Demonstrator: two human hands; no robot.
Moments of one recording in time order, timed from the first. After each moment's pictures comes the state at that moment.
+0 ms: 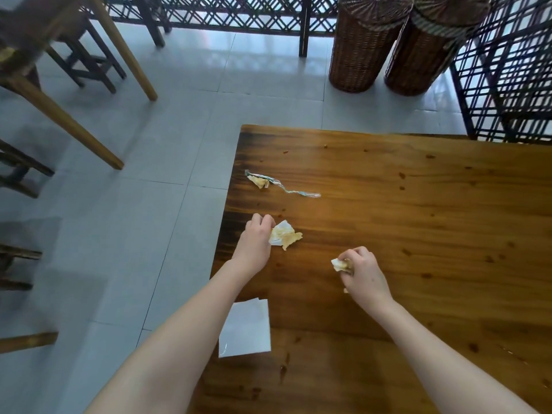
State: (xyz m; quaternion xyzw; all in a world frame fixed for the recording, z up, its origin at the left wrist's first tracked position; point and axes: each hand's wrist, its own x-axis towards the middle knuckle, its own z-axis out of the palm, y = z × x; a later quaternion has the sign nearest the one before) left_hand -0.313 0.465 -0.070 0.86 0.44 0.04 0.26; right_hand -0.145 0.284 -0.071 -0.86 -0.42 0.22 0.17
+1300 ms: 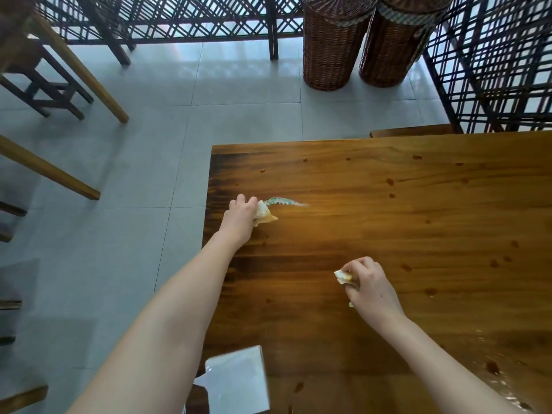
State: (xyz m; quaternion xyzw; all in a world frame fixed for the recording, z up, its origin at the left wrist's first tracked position) left_hand -0.237 0.574 -0.083 0.90 0.39 -0.06 0.17; right_hand -0.117 0.296 -0.068 -0.88 -0.39 0.22 0.18
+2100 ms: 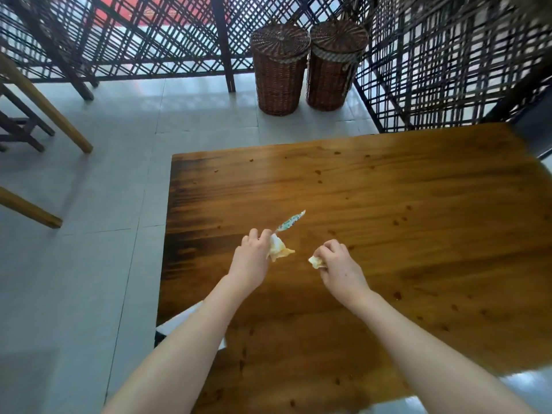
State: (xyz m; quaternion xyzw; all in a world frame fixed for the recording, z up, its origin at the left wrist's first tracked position) left_hand -0.246 0.360 -0.017 0.92 0.31 -0.02 0.22; right_hand -0.125 0.196 -0.016 -0.88 -0.43 0.14 0.15
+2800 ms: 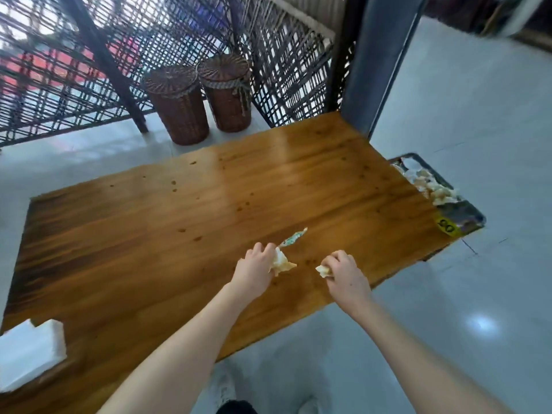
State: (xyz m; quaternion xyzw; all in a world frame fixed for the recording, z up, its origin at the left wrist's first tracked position) left_hand -0.070 0.013 0.002 0.97 0.15 -0.08 0.18; right_hand 0.008 -0.190 -0.004 -0.94 -0.28 0.08 0.18
